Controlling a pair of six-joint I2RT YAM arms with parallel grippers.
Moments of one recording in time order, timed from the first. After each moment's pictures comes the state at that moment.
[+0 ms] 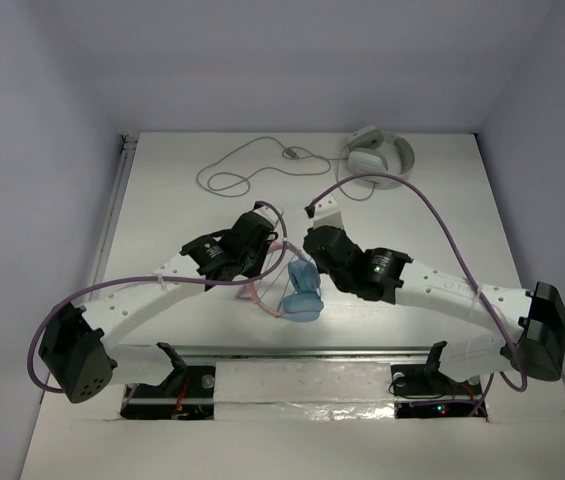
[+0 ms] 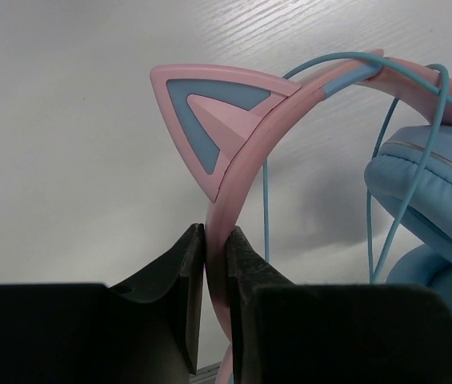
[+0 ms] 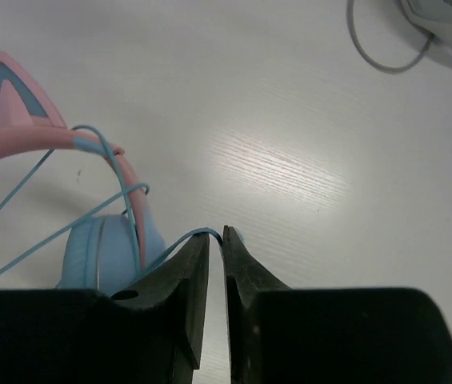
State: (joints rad) left arm -0.82 1.25 0.98 -0.65 -0.27 -0.28; right arm 1.07 1.33 1.09 -0.47 0.69 0.34
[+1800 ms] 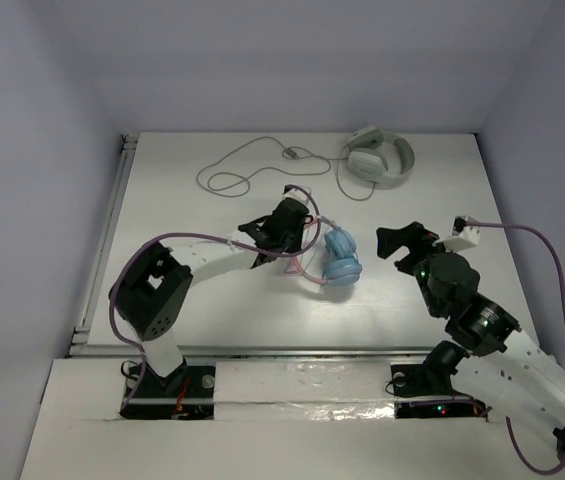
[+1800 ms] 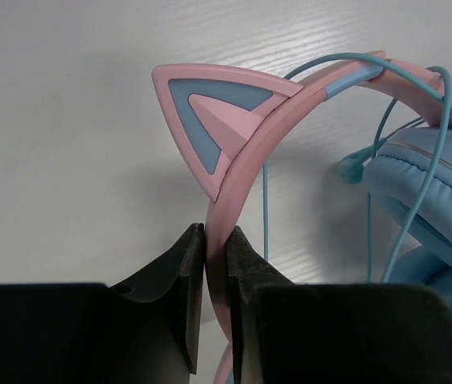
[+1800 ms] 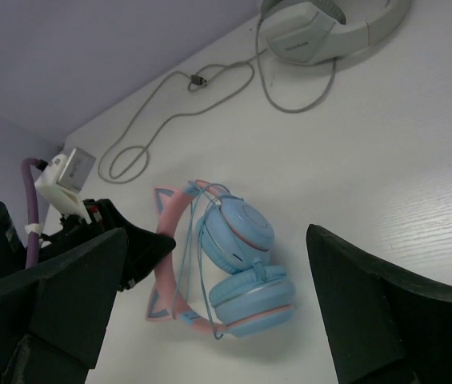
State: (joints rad) left arm -0.80 1.70 1.08 -0.15 -0.25 -0.40; right arm 0.74 0.55 0.62 -0.26 0.65 0.74
